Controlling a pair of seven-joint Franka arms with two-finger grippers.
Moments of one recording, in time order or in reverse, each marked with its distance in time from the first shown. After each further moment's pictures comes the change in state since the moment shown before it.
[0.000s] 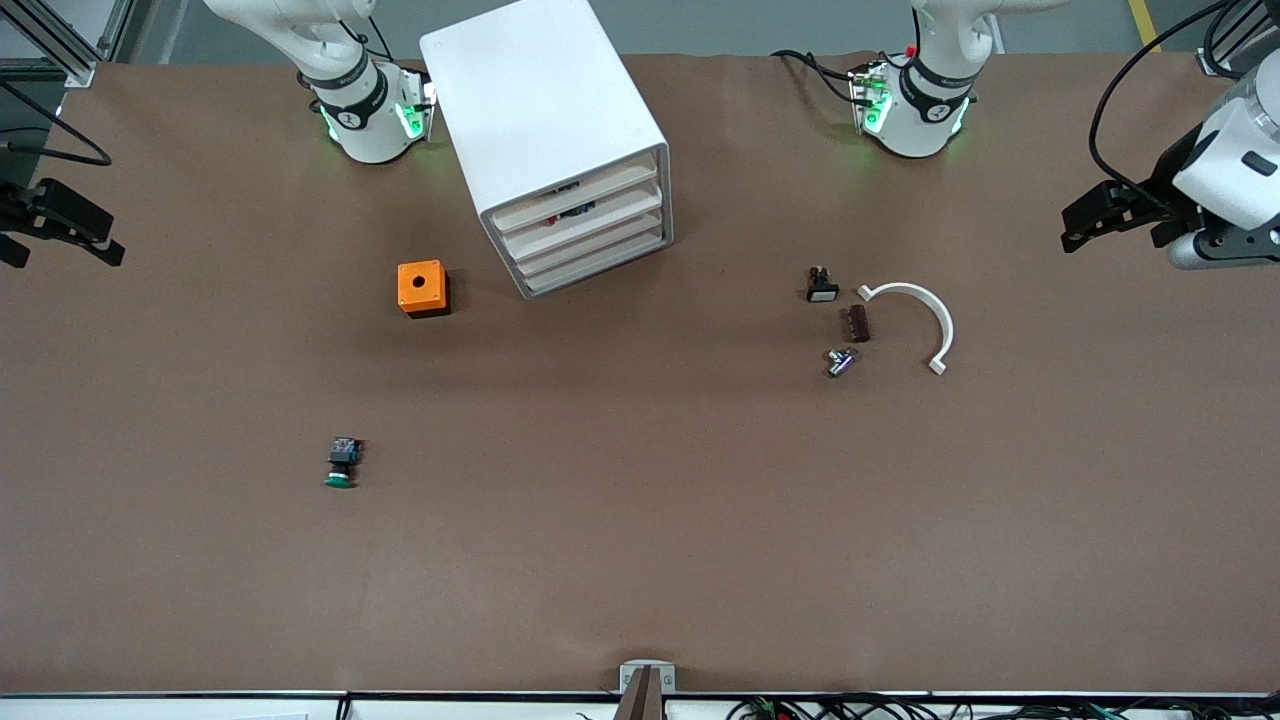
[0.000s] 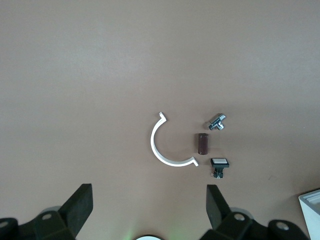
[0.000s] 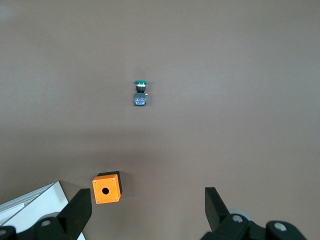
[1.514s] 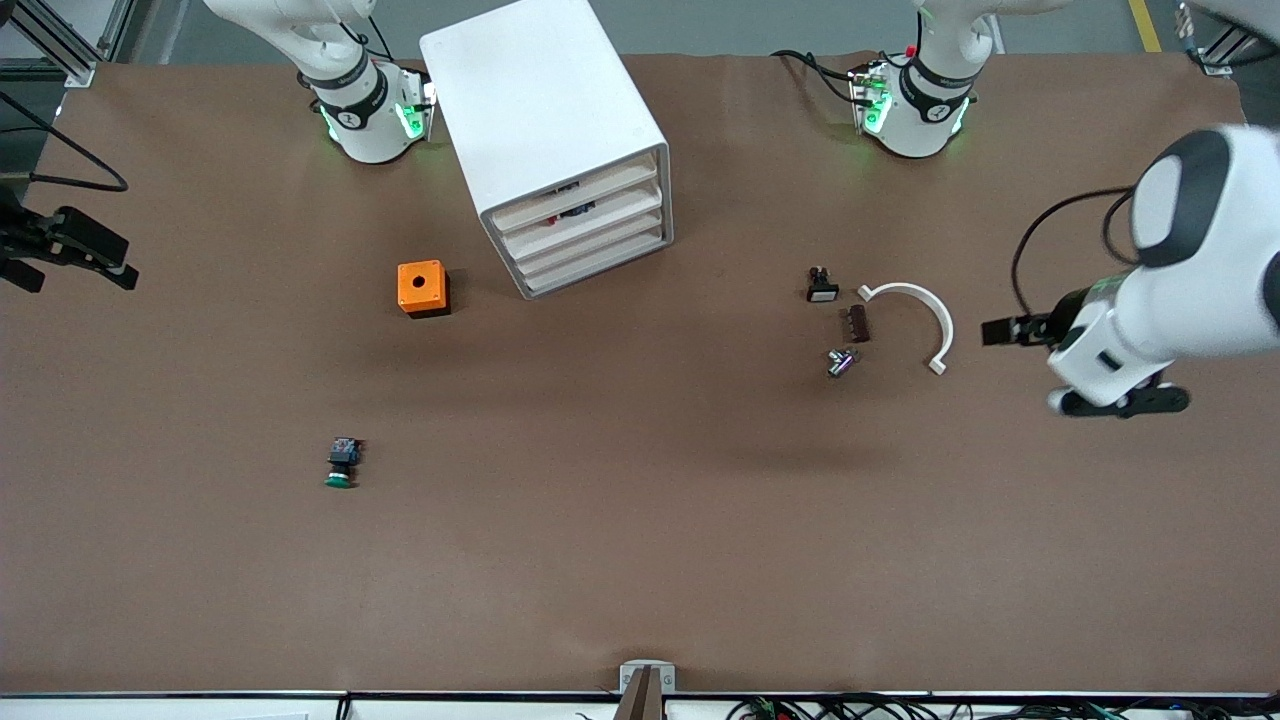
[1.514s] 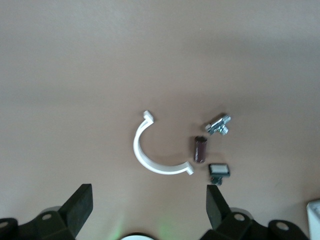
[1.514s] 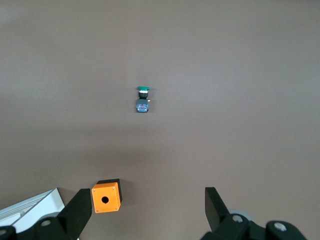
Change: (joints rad) left arm -0.054 0.434 -0.009 0.165 0.000 0.004 -0.124; right arm 0.007 0.050 0.013 -0.003 0.000 0.048 -0.003
